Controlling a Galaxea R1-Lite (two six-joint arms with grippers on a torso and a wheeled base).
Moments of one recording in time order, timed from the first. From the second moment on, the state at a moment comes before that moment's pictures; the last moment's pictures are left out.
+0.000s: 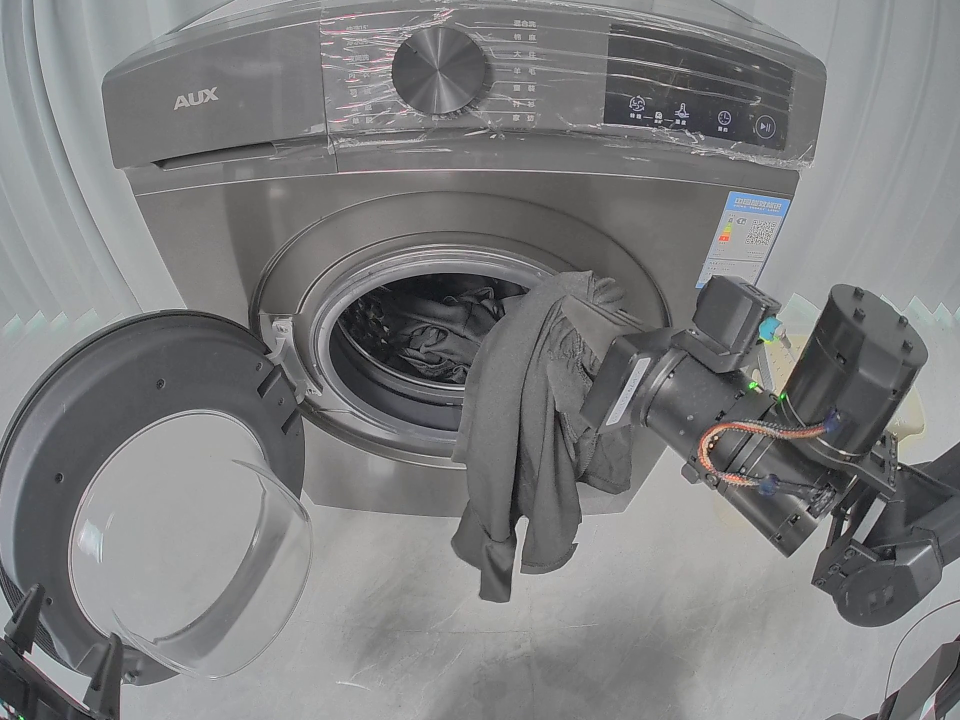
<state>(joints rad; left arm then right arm) 0.00 0.02 -0.03 -0.04 -0.07 0.03 0.86 1.73 -0.74 -1.17 -0.29 0.20</state>
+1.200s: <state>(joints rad) -0.42 1.09 -0.44 -0.31 -0.62 0.12 0.86 1.78 -0.88 -1.19 -0.26 0.20</state>
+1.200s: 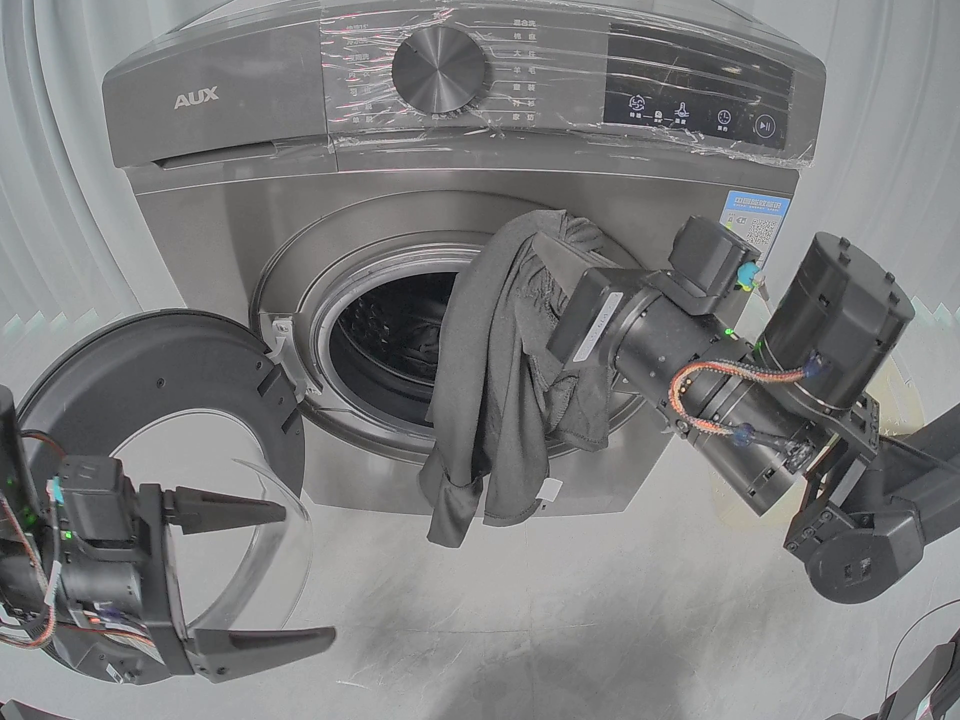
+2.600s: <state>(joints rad) -0.58 1.87 -0.44 -1.06 -0.53 -0.04 0.86 1.80 -0.87 -1.20 -0.26 0.21</state>
